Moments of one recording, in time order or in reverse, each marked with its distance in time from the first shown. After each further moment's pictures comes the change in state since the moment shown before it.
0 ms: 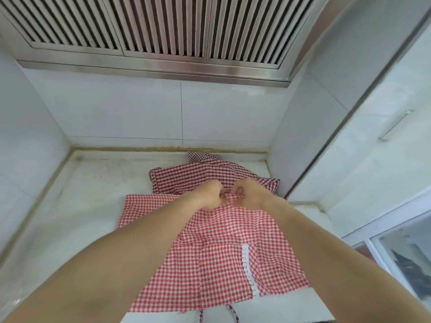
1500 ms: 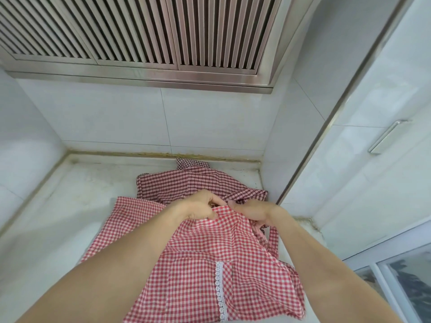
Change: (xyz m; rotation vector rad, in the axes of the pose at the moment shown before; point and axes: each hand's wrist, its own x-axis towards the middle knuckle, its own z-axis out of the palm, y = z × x) left_hand 0.027 0.056 0.015 -0.405 -0.137 -0.073; right_hand -0.002 0.095 -0.037 0.378 -0.519 0.384
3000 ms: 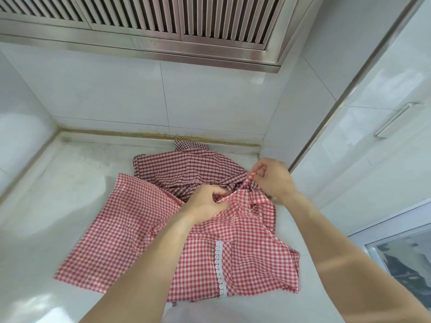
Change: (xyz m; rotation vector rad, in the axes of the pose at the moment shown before) left_hand -0.020 -0.018 0.052 -0.143 0.339 0.184; right_hand -0.032 0.003 -0.014 -0.133 0.826 -0.428
